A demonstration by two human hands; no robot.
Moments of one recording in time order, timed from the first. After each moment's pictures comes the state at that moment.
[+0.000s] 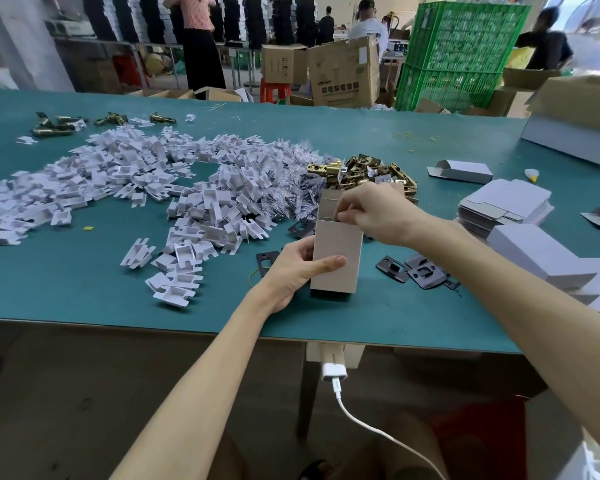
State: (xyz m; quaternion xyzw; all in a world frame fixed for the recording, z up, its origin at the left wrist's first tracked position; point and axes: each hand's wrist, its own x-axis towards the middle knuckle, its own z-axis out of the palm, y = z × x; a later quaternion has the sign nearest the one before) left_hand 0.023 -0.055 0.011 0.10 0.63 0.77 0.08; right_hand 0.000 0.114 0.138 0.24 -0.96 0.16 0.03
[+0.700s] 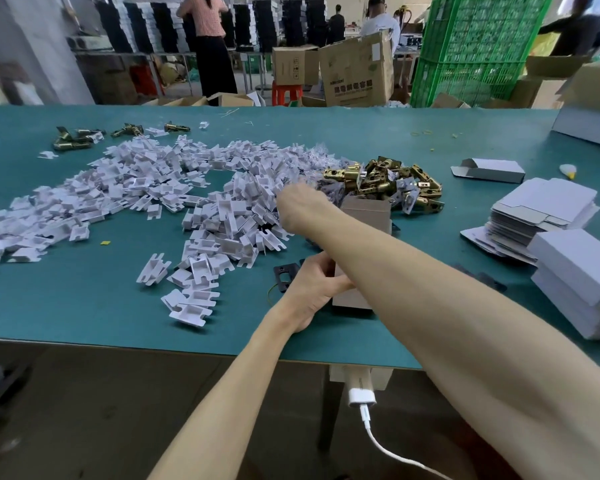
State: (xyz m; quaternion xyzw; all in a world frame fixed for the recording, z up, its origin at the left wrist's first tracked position) left_hand 0.024 -0.053 0.011 0.11 0.70 0.70 0.02; right_hand -0.063 -0.033 0.116 0.21 -0.98 0.04 -0.02
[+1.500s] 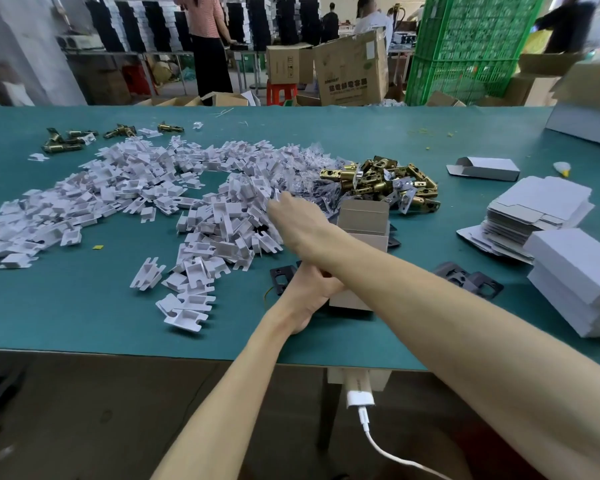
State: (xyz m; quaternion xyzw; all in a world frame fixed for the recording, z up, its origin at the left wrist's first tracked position) left_hand 0.017 -0.054 0.010 0.12 0.69 0.71 0.04; right_hand -0.046 -0.024 0.102 0.28 -0.95 0.05 0.08
